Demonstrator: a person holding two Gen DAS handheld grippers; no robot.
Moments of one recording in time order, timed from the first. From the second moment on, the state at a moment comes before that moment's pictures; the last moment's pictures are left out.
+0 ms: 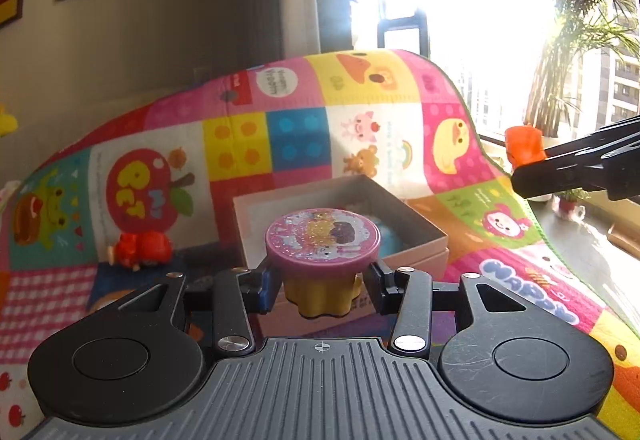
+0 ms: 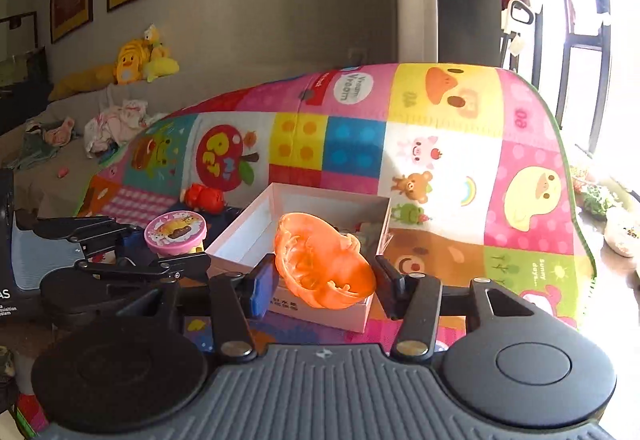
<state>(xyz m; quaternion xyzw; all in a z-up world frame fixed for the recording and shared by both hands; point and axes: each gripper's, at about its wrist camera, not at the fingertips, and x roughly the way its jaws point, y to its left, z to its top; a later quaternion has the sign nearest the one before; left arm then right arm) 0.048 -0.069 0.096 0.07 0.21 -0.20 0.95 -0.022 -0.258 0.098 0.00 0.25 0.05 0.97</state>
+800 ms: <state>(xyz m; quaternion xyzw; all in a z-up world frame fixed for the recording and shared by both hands) 0.044 0.032 0.026 -0.06 0.28 -0.13 0.95 0.134 -0.215 0.063 0.03 0.35 0.06 0.93</state>
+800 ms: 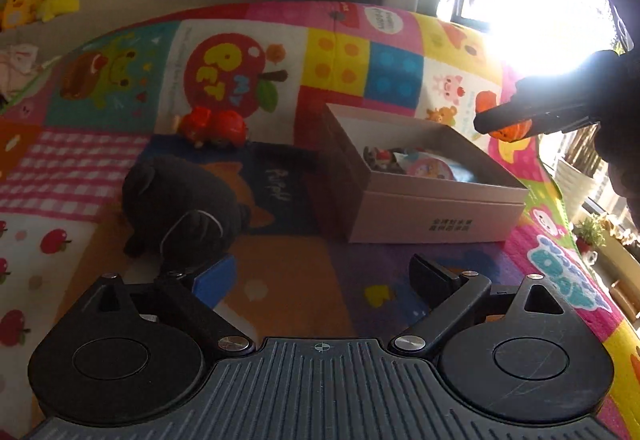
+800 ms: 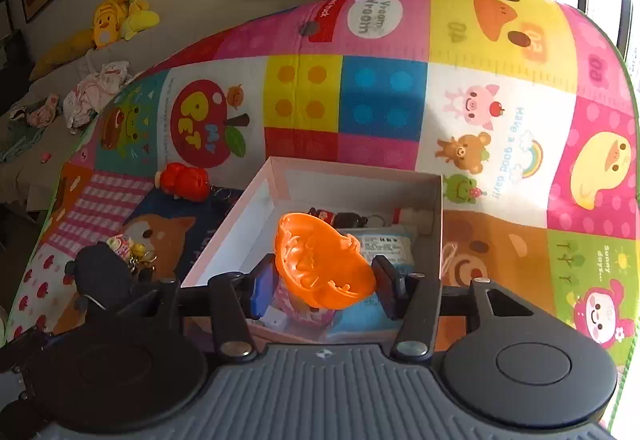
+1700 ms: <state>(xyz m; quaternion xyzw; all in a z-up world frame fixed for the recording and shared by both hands) 0.050 0.092 0.007 -0.15 0.30 -0.07 0.94 0.188 0.009 0.000 -0.08 0.46 0.29 0.84</state>
